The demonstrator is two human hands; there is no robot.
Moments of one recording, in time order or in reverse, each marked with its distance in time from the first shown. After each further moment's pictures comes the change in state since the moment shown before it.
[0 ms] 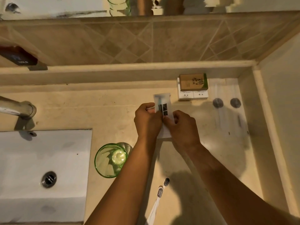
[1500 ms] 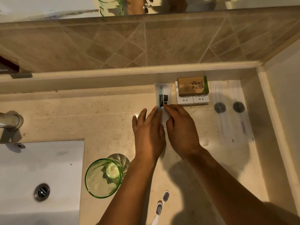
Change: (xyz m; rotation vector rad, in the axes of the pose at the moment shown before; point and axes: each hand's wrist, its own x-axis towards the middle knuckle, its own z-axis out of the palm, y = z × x) left_hand 0.008 -0.028 0.007 0.806 -0.102 0.610; right_hand 0.038 0.015 0.008 -0.342 0.052 -0.328
